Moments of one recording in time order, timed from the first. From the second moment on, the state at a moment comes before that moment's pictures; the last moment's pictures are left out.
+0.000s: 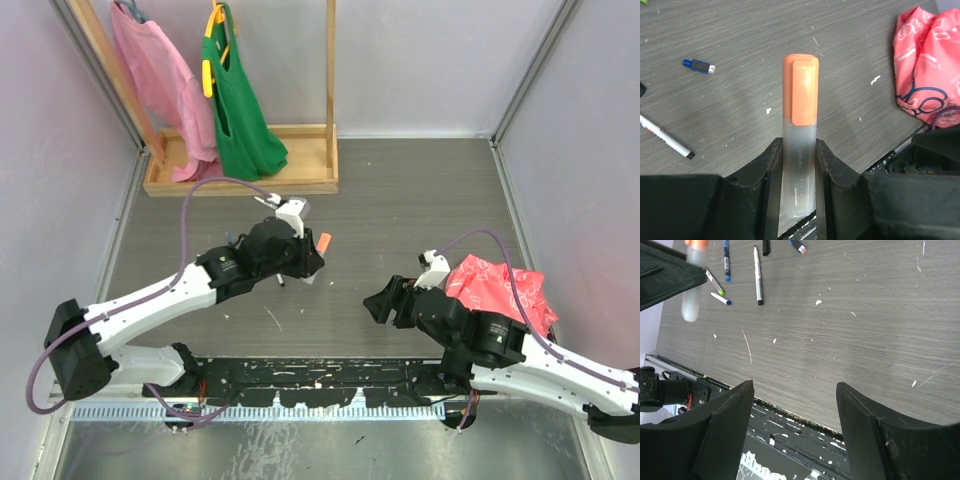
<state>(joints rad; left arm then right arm) -0.93 1.20 0.96 -0.30 -0.11 -0.58 1.14 0.48 0.59 -0.66 0.47 0.95</state>
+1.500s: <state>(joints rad) -1.00 2.10 1.54 -0.40 -0.32 -0.82 1.14 0.38 0.53 -0.71 0.40 1.07</state>
